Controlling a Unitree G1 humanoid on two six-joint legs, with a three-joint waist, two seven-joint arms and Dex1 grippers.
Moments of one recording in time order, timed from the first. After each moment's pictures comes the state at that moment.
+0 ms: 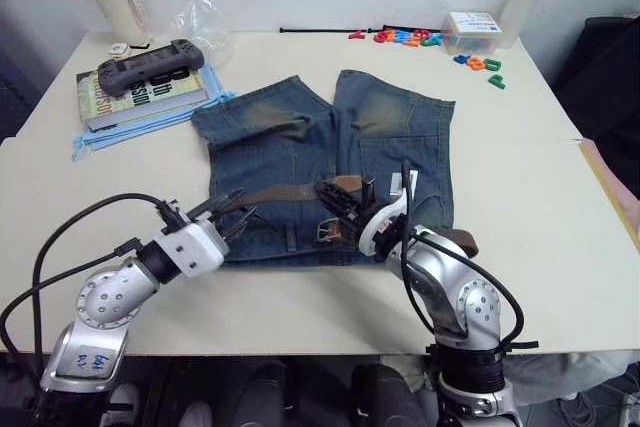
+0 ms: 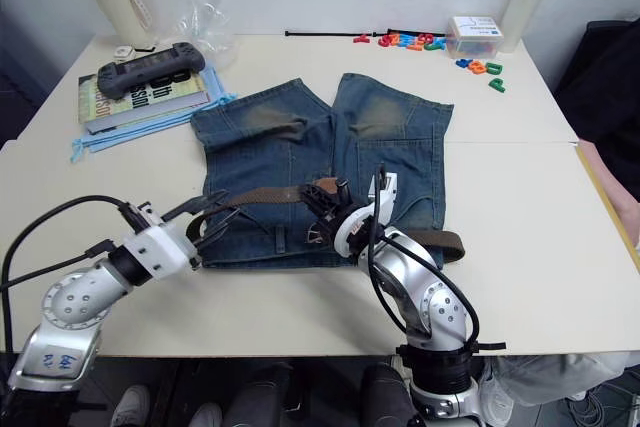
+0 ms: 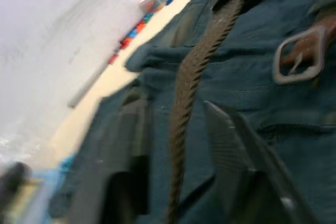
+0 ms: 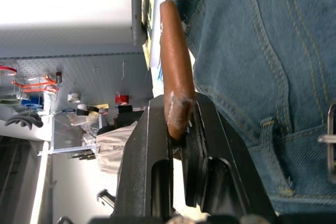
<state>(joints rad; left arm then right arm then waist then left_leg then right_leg) 0.04 0.66 0.12 -0.44 -0.22 -0.03 -0.54 -0.33 0.02 0.04 -0.34 1.79 0.57 -0.67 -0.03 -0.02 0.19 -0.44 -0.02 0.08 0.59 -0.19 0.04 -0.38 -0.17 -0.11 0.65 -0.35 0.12</state>
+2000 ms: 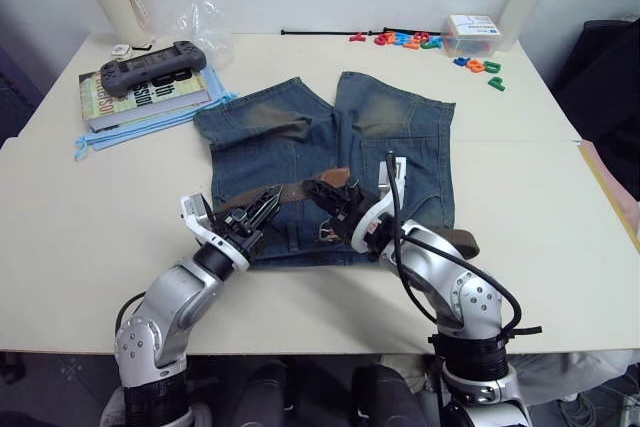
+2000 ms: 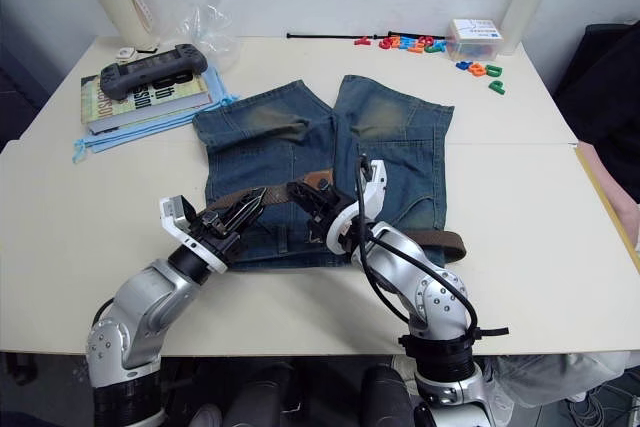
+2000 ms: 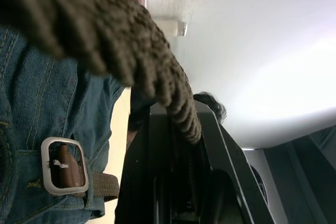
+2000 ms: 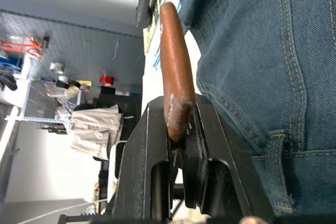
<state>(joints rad) -0.13 0.12 0.32 -0.33 -1.96 0.80 0.45 -0.39 -0.03 0.08 -0.33 1.68 0.68 -0.57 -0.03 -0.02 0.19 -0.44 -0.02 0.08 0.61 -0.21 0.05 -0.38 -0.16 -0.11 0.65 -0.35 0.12</state>
